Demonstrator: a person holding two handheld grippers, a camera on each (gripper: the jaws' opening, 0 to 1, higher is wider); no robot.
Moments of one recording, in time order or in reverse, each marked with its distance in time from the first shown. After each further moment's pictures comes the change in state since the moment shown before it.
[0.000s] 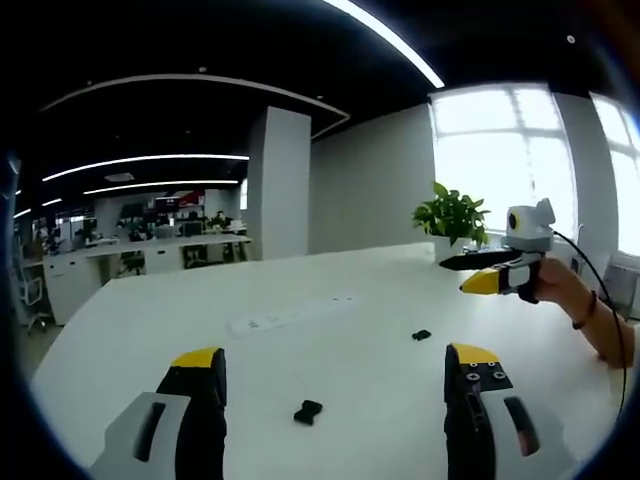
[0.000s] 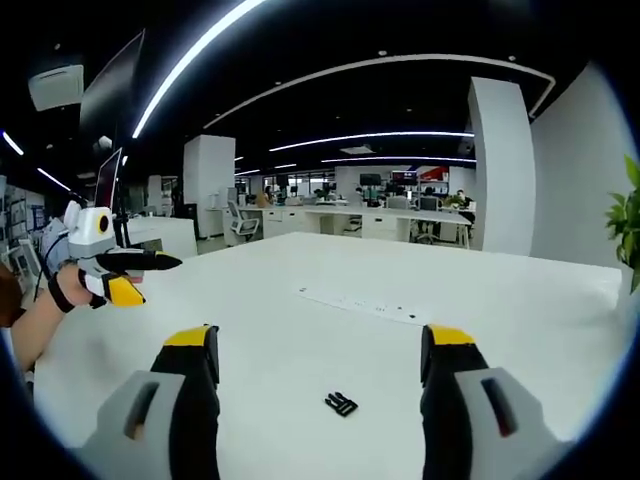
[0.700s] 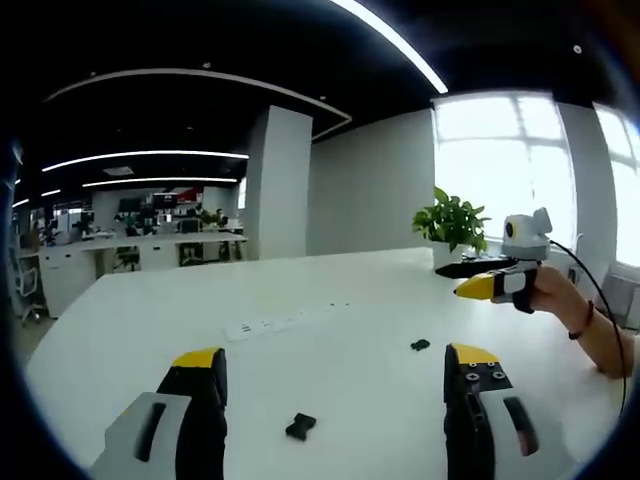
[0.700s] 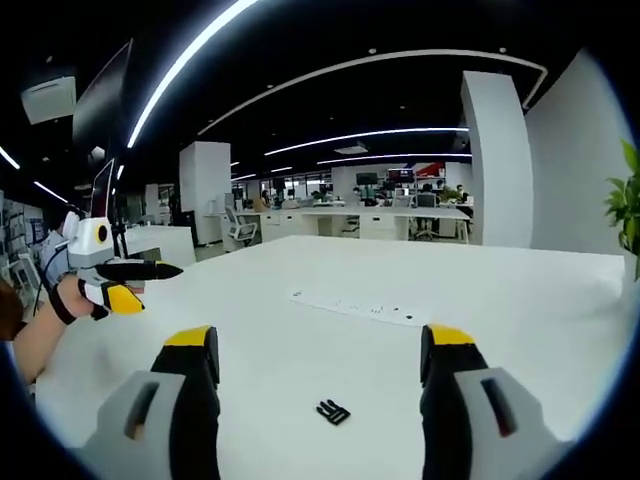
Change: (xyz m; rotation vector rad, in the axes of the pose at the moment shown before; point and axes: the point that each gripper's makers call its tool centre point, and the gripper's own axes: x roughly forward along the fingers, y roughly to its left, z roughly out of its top) left arm 0.018 -0.006 0.003 -0.027 -0.005 -0.024; right arm 0.007 -0.012 -0.001 0.051 -0.018 0.003
